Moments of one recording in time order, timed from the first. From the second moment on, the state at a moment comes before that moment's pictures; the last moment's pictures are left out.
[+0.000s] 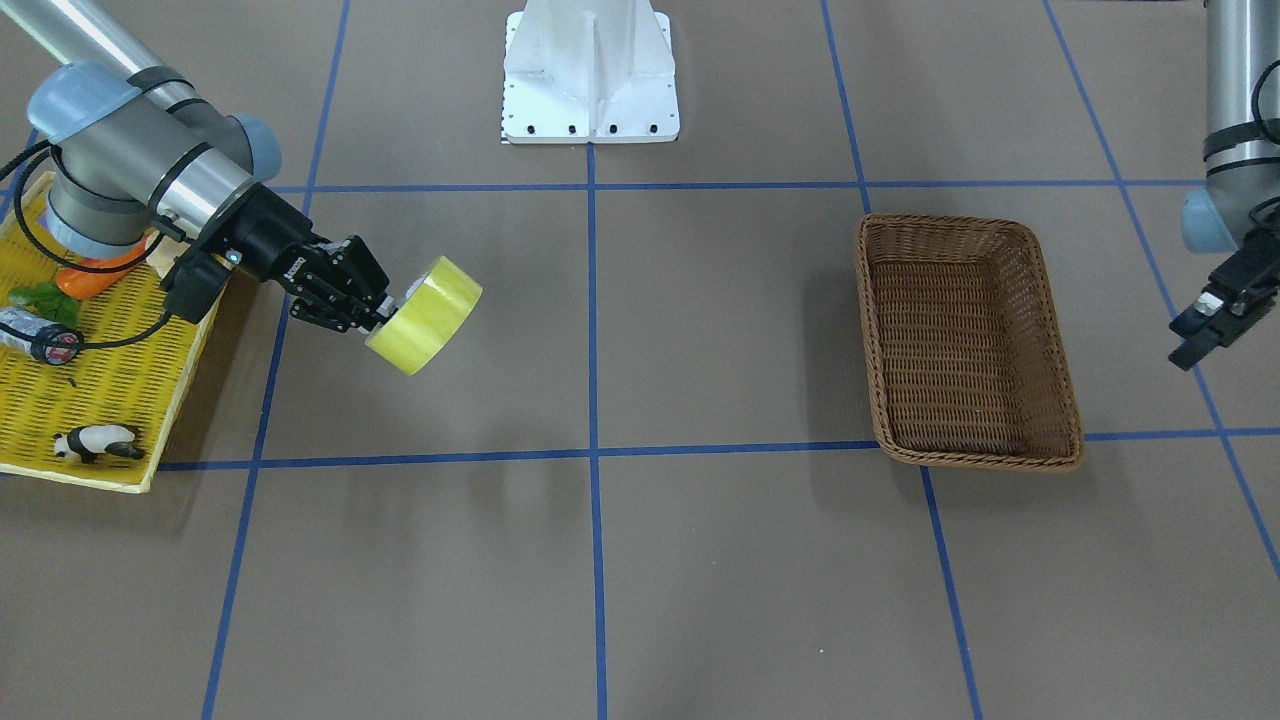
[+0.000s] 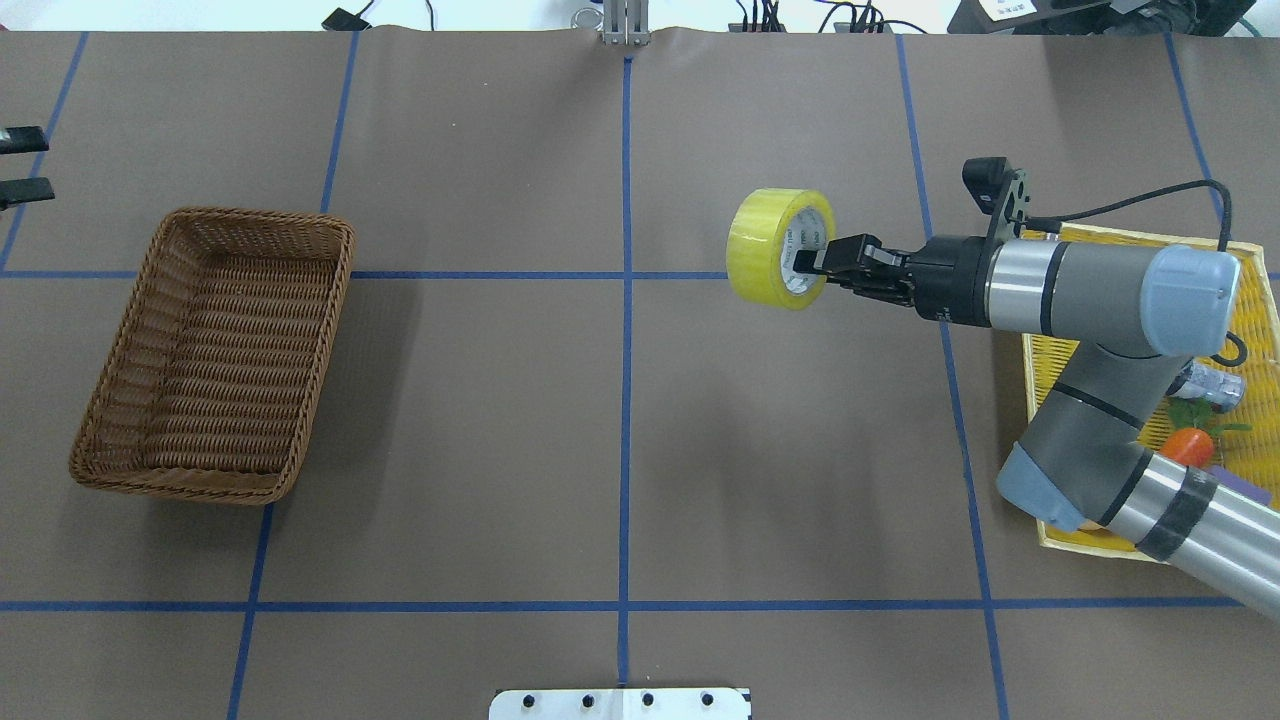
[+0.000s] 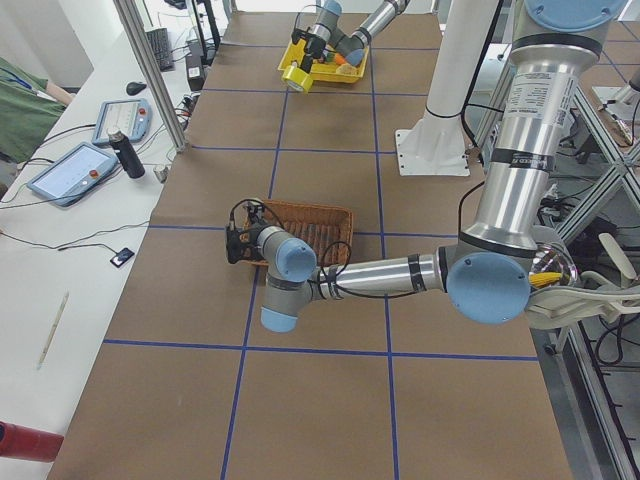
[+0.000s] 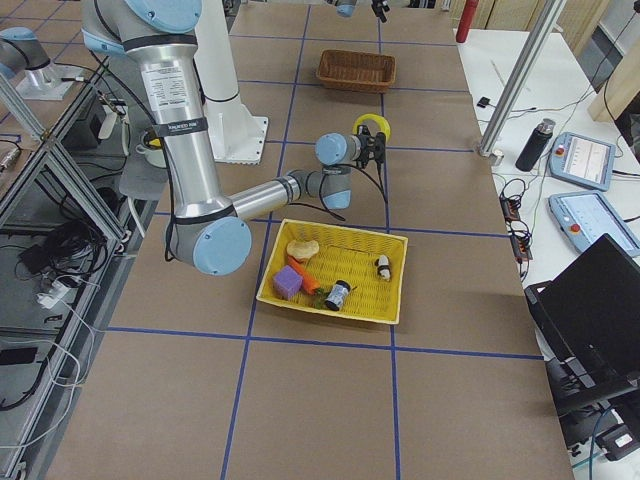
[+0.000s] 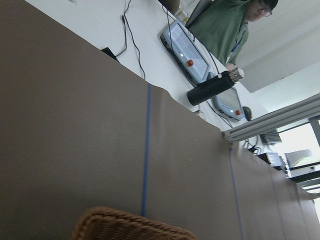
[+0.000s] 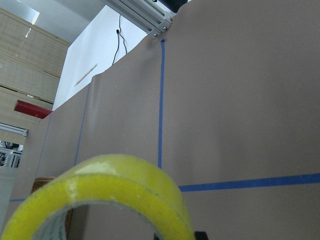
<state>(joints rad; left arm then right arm) -1.22 -1.77 -1.18 -3.60 -2.24 -1.87 0.70 -1.30 1.59 -0.16 1.85 1.61</state>
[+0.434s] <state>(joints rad) -1.08 -1.89 -1.27 -3.65 -2.23 -2.13 0.64 -1.20 1.61 -0.14 1.84 1.65</state>
